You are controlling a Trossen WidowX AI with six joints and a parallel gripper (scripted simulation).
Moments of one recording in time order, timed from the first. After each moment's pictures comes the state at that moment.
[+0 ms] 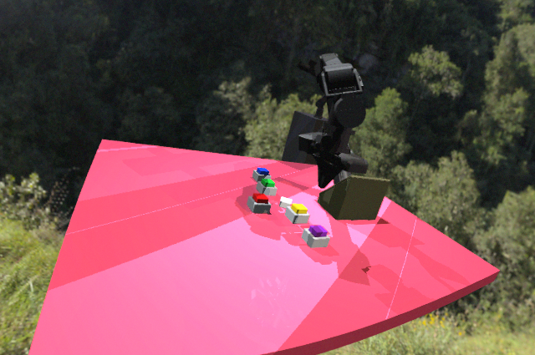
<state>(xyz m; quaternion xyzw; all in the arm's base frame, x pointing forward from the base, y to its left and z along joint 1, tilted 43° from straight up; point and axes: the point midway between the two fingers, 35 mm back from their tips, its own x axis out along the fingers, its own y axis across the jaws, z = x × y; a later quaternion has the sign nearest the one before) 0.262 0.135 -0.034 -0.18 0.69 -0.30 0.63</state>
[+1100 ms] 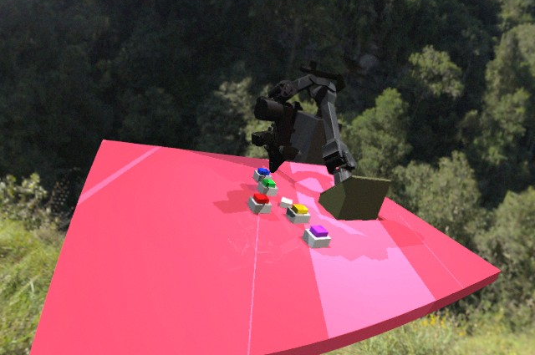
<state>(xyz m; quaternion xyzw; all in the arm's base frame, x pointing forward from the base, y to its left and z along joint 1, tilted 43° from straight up) 0.213 -0.094 0.086 -0.18 0.69 -0.32 0.62</state>
